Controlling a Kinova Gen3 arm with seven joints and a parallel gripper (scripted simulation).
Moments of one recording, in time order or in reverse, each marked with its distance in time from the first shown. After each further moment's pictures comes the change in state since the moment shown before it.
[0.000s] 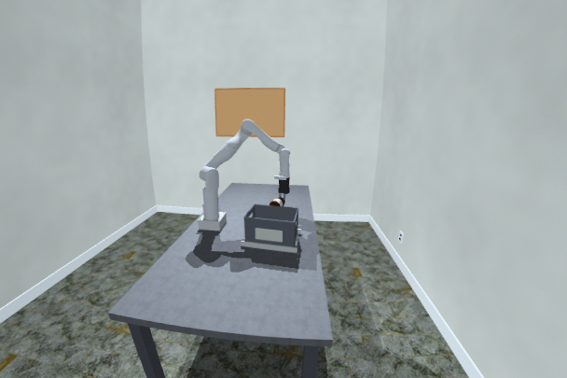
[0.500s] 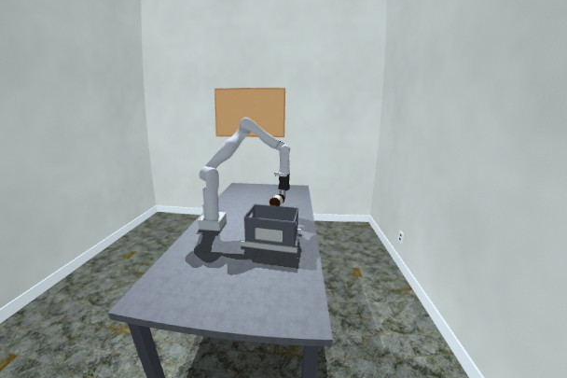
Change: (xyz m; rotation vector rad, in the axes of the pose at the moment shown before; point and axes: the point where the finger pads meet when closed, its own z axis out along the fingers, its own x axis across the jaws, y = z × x) arm 0.000 0.000 -0.025 -0.001 -0.001 0.000
